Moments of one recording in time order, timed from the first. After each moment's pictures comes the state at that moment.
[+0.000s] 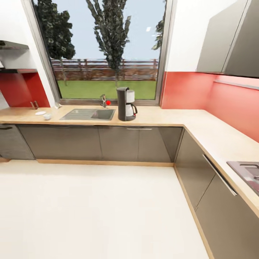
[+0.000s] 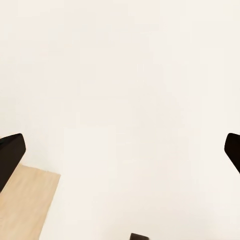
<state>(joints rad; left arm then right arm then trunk) -0.07 0.07 0.13 -0.39 0.12 -0.47 -0.01 -0.06 -0.03 -0.04 -0.54 0.01 -0.26 0.00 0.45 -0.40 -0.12</state>
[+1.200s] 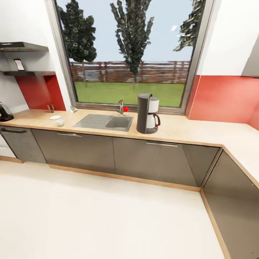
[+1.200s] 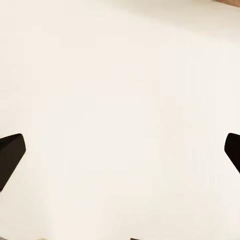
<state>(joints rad) -0.07 0.07 0.13 -0.39 0.12 -0.47 -0.01 -0.06 -0.03 -0.03 -0.54 0.01 -0.26 0.00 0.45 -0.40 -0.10</state>
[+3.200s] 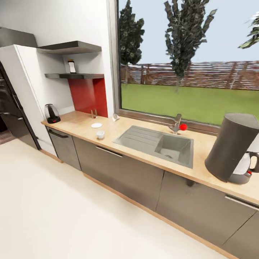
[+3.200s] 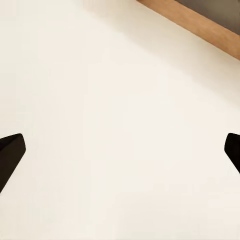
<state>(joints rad) -0.07 0.07 0.14 -0.39 0.12 -0.48 -0.01 -0.06 -0.03 -0.03 -0.54 0.01 -0.26 0.00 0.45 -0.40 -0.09</state>
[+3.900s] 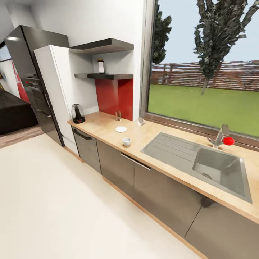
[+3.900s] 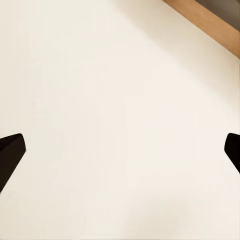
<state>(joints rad) -0.07 0.07 0.14 -0.39 0.12 -0.48 -0.01 -0.06 -0.03 -0.03 -0.54 0.01 -0.26 0.00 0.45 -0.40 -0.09</state>
